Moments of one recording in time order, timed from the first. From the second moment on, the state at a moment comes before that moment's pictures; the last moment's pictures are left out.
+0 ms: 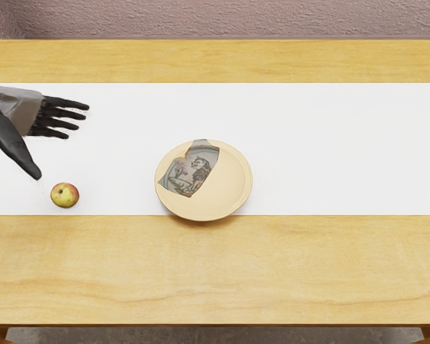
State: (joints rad) left arm -1.04 1.09 -0.55 -1.41 0.14 -0.61 0.61; right arm 0.01 0.00 -0.14 0.21 0.06 0.11 -0.05
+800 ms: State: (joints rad) left arm -0.96 0.99 -0.57 -1.71 0.92 -0.61 0.61; right arm 0.01 0.00 -0.13 0.21 0.06 0.11 -0.05
